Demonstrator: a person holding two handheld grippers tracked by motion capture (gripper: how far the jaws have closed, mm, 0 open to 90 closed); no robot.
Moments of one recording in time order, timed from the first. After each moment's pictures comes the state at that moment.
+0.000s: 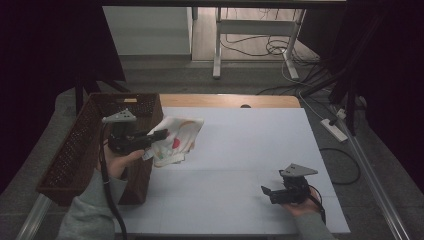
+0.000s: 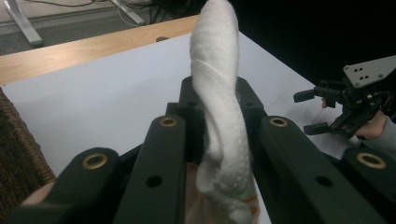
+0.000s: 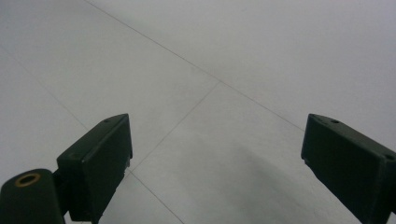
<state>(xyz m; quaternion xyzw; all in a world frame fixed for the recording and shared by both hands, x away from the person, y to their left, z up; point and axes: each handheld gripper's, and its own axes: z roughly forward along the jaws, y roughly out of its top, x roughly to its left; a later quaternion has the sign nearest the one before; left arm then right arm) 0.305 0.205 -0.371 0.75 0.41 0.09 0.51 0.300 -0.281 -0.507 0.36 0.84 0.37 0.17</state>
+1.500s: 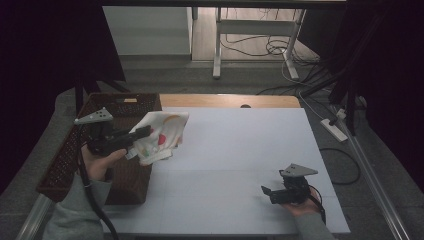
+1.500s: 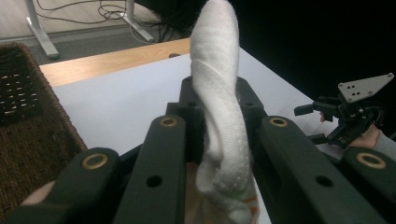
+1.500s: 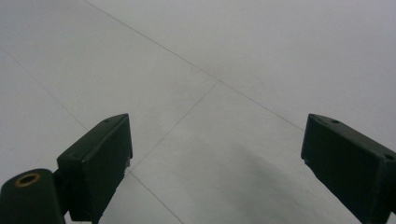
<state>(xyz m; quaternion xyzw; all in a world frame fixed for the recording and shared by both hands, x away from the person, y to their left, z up) 0.288 0.242 -0.360 0.72 0.42 0.11 0.53 0.300 -0.281 -0.507 0.36 0.84 0.37 0.18</state>
